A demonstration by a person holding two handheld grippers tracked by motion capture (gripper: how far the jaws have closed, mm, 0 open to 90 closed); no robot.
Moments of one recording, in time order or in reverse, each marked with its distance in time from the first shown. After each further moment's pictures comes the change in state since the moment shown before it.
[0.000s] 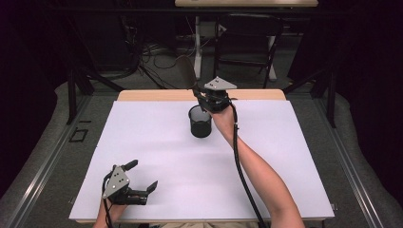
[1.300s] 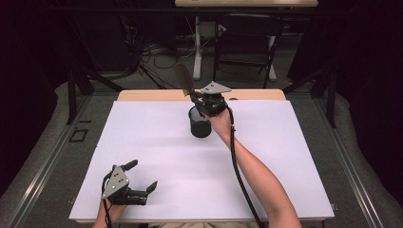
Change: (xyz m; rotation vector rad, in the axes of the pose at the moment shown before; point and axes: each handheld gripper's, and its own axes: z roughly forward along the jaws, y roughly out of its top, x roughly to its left) left arm 0.001 0.000 -0.001 -0.003 0.001 0.003; right arm 0.004 -0.018 0.015 0.065 0.031 0.003
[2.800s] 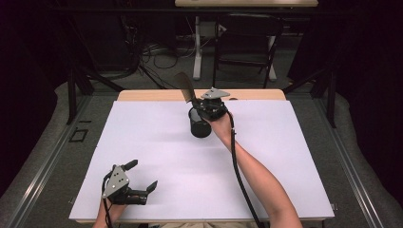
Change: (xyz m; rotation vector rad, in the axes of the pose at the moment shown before) left arm 0.000 0.000 0.001 0.003 -0.001 -0.005; right arm -0.003 -0.023 0.008 0.070 0.010 0.008
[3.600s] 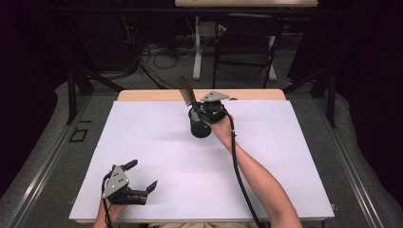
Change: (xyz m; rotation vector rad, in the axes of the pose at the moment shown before) left arm 0.001 0.000 0.000 0.002 0.002 0.003; right arm 0.001 -0.010 0.002 0.034 0.010 -0.005
